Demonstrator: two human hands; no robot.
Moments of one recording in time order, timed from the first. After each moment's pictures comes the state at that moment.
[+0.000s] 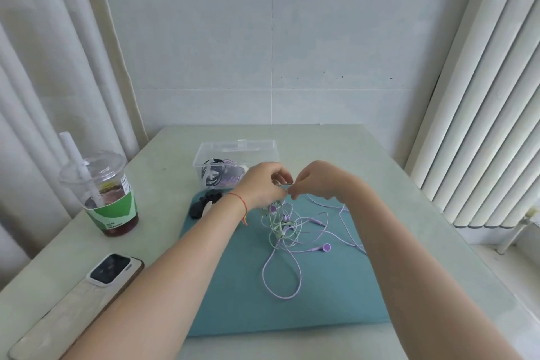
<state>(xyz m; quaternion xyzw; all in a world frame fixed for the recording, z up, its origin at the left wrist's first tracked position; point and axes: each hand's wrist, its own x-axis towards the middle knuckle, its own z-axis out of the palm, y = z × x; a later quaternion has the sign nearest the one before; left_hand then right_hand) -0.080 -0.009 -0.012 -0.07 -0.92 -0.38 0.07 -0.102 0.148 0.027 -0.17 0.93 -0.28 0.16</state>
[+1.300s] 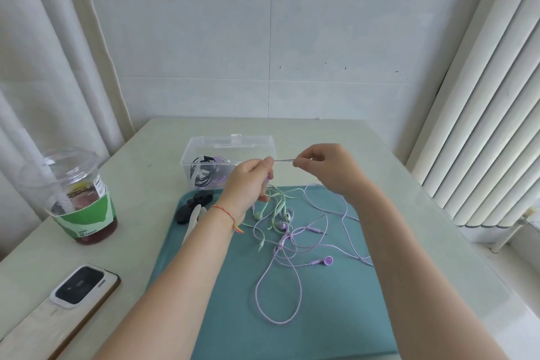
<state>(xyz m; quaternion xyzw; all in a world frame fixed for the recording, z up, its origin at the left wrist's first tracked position) -0.088 -0.013 -0.026 0.06 -0.75 -0.65 0.09 -0.131 0.156 0.013 -0.17 0.87 -0.46 -0.01</state>
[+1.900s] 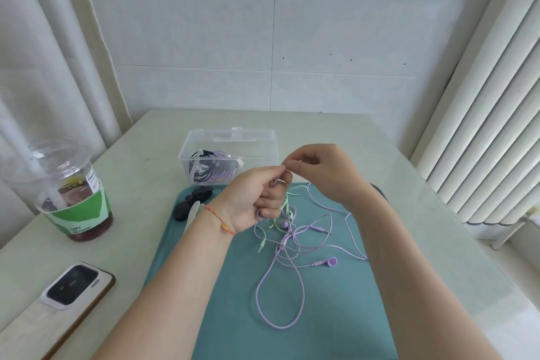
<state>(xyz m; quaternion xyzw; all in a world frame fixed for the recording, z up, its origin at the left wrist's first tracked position) -0.074 -0.014 -0.021 -0.02 -0.57 -0.80 -0.17 -0.116 0.143 0.012 -0.24 0.85 -0.47 0.00</state>
